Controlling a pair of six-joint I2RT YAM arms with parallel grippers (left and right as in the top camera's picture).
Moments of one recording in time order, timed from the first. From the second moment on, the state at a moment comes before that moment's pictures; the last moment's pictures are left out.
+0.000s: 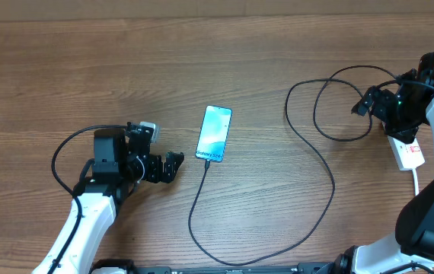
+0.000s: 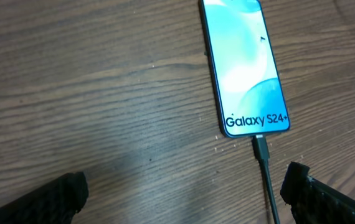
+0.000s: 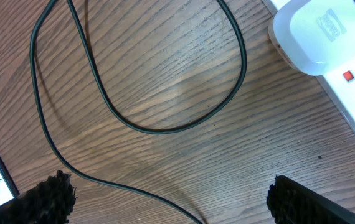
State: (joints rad) left arm -0.03 1.24 0.54 -0.21 0.42 0.07; right arm -0.34 1.75 1.45 -1.10 -0.23 0.20
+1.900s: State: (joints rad) left arm -0.03 0.49 0.01 -0.03 0.38 0.13; right arm -0.34 1.75 1.45 -1.10 -0.23 0.20
